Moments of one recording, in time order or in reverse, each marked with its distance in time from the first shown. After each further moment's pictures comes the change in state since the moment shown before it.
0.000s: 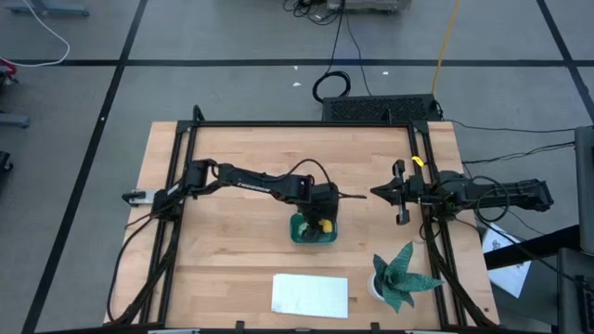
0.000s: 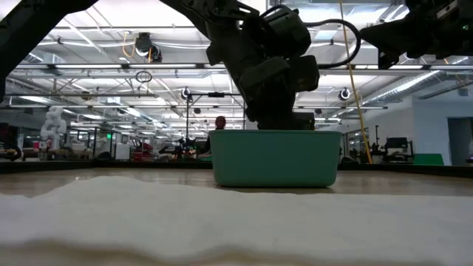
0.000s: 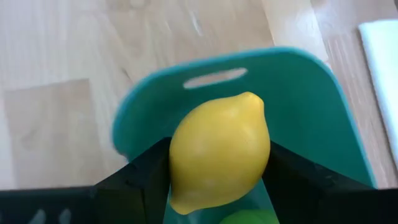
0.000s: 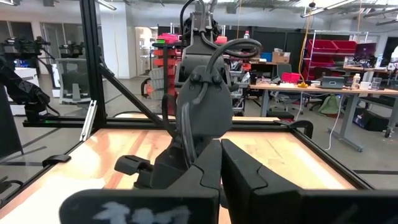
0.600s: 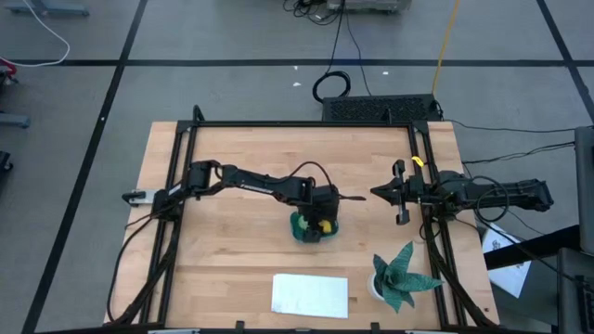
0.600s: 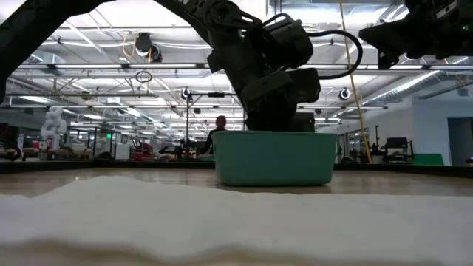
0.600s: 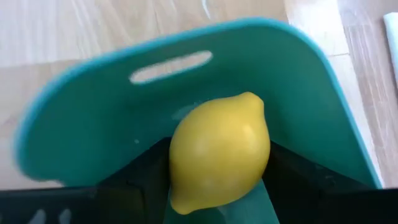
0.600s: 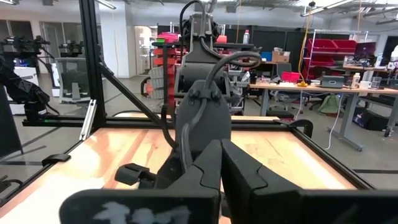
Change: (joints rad) left arm 0.006 0.030 -0.001 0.008 -0.012 -0.030; right arm 0.000 0.002 0.000 -0.001 0.000 0.000
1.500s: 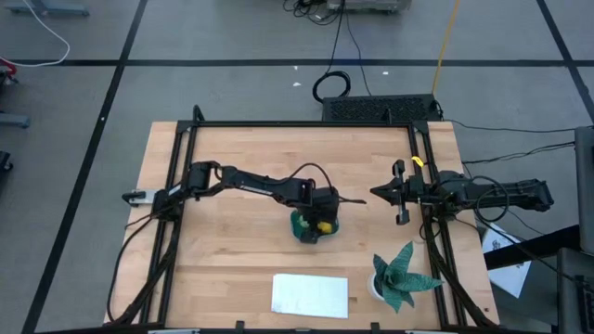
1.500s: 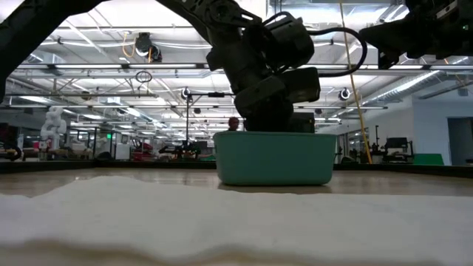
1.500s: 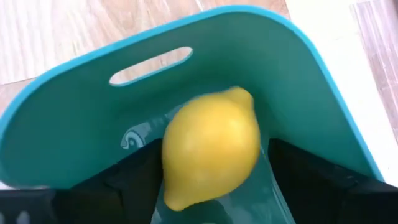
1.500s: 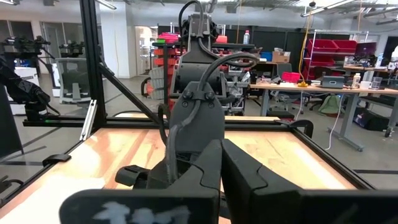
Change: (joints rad) left arm -0.017 0.000 0.001 -0.013 -0.040 0.095; right arm 0.000 0.001 0.000 0.000 0.000 0.000
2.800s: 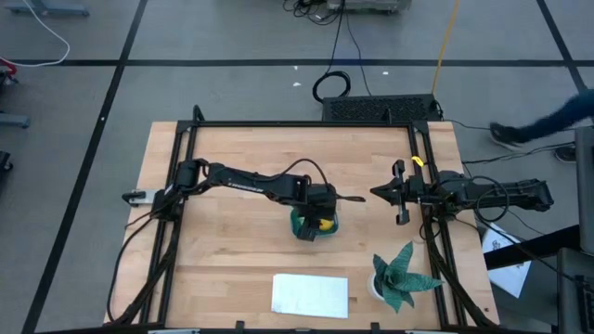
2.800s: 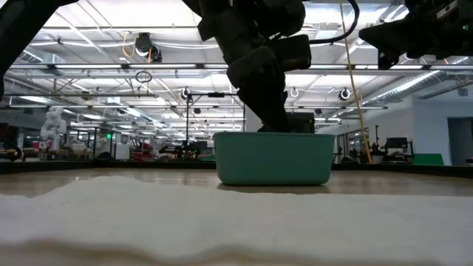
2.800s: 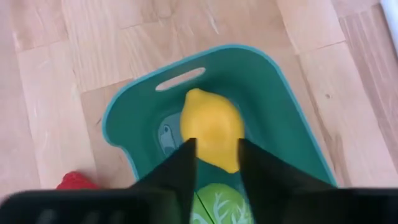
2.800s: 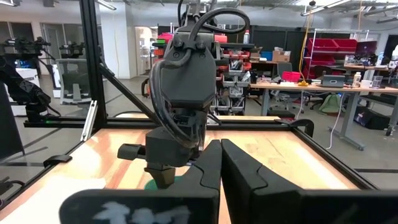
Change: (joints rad) left arm -0.017 -0.109 0.004 -0.080 -0.133 0.033; right arm 0.000 0.001 0.000 0.000 0.000 0.007
